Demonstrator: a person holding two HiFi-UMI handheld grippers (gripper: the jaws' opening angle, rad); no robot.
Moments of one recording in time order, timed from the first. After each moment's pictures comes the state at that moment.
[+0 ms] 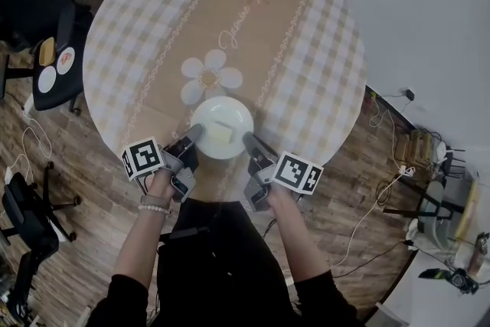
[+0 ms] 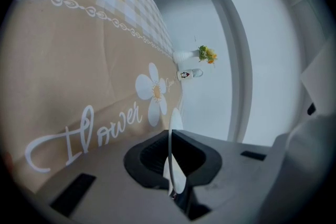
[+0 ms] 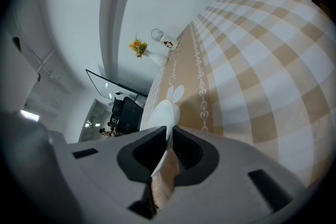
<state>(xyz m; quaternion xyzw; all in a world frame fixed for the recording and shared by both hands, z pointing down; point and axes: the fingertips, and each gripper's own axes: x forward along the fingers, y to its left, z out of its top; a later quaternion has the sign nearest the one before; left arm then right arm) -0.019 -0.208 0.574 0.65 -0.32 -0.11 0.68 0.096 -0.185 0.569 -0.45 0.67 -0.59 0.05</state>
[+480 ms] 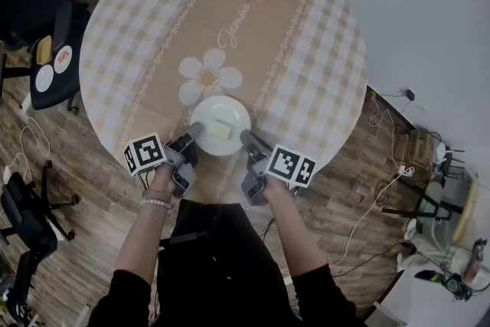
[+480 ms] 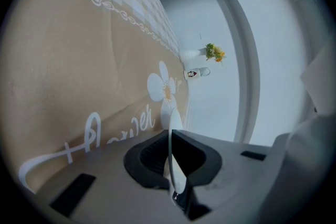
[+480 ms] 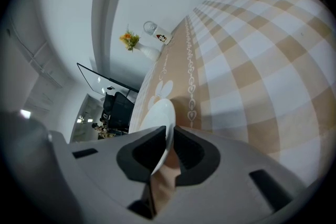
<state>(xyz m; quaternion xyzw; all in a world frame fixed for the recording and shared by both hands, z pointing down) -0.019 -0.219 0.606 0.64 -0.33 -0.09 0.68 0.097 -0.194 0.606 -0.46 0.65 -0.60 0.01</state>
